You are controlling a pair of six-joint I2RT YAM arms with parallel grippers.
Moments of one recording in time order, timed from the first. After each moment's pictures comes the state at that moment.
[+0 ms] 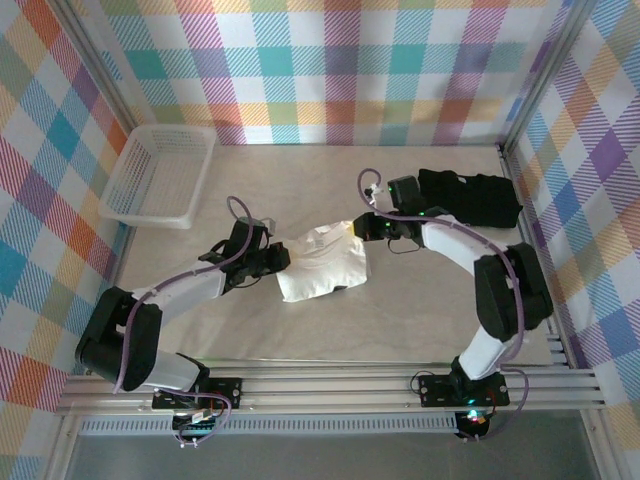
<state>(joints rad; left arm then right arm) -0.45 1.41 0.73 -0.12 0.18 -0.62 0.39 1.72 1.12 -0.26 -0.50 0.26</state>
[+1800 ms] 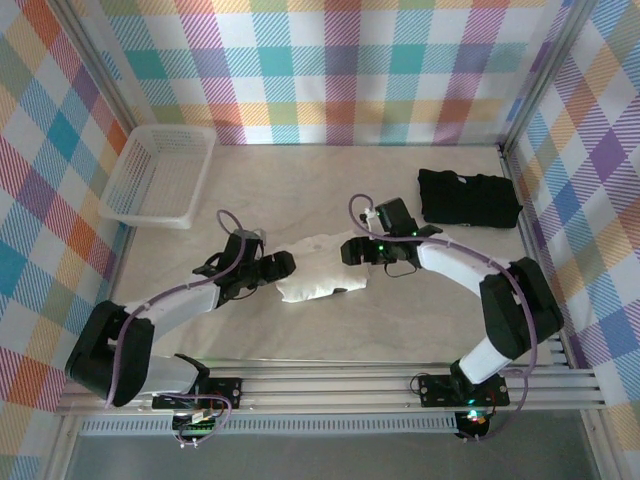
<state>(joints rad) -0.46 1.34 0.61 -0.09 0.18 -0.73 0.49 1.60 0.97 -0.34 -0.33 0.36</state>
